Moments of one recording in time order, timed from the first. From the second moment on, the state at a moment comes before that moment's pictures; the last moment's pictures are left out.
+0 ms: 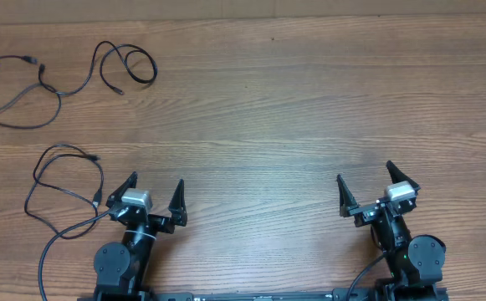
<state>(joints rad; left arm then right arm) -0.08 0.01 0.01 -0.07 0.13 -0.13 0.07 0.01 0.02 -0.02 -0.19 -0.06</state>
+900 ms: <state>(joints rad) -0.08 0.01 0.01 -0.08 0.00 -0.10 0.07 0.01 0.02 -0.02 -0.19 -0.06</state>
